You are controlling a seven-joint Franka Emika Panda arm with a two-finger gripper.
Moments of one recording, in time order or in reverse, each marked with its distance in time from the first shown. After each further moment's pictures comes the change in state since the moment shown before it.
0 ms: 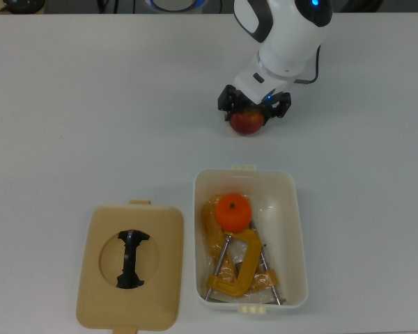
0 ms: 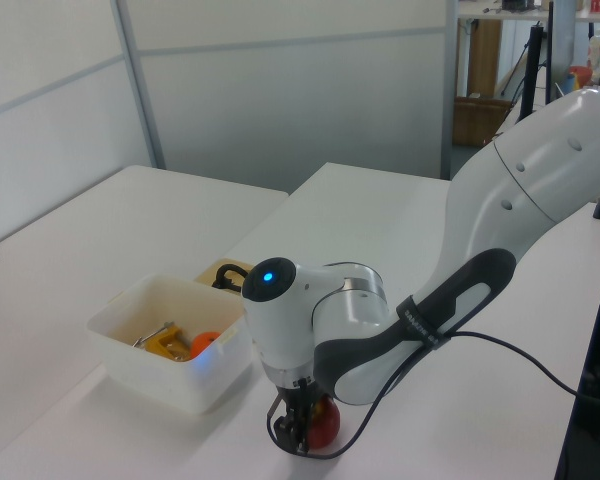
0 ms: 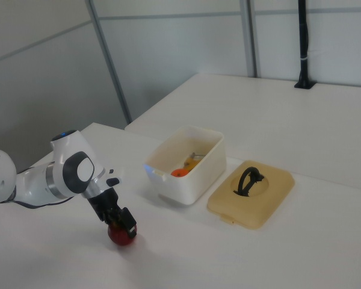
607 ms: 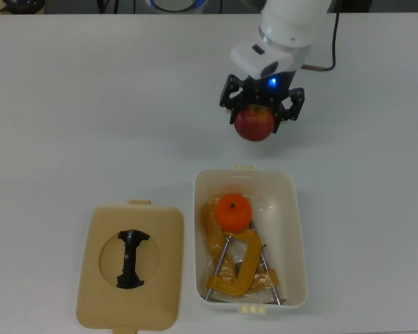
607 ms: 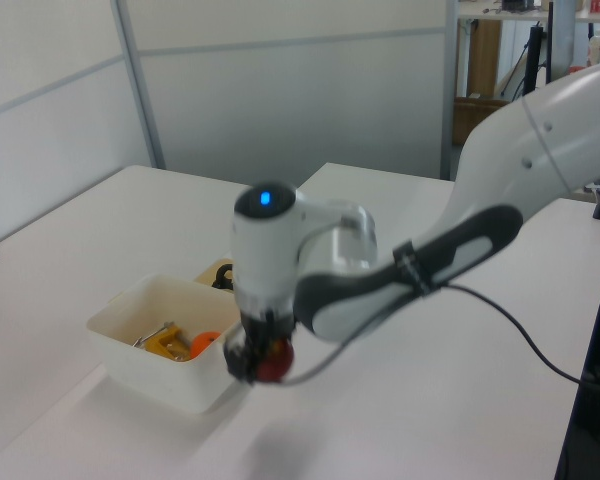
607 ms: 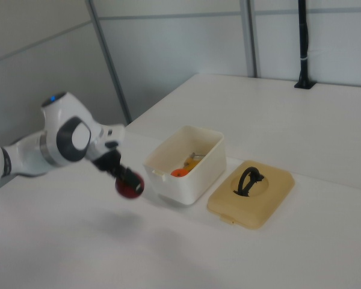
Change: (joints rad) arm -0.012 -0.075 -0.045 0.158 0.005 0.038 0.079
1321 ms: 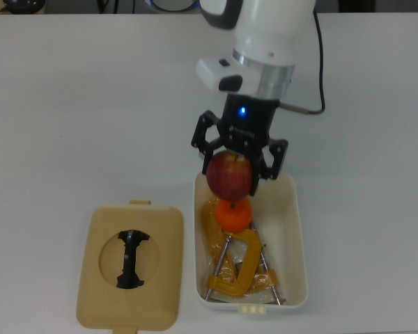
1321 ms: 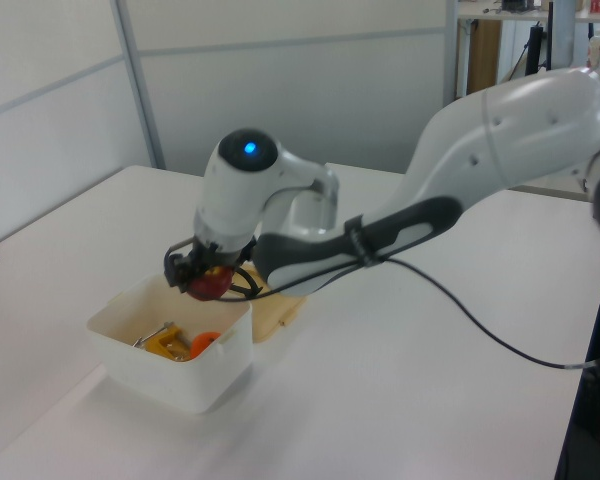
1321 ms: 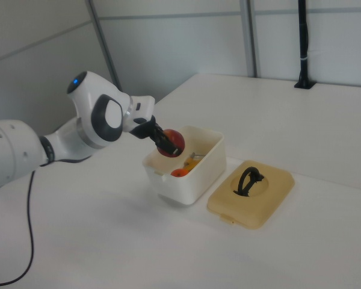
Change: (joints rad) arm -0.016 0.218 -0.109 0.303 -0.171 0.192 0.358
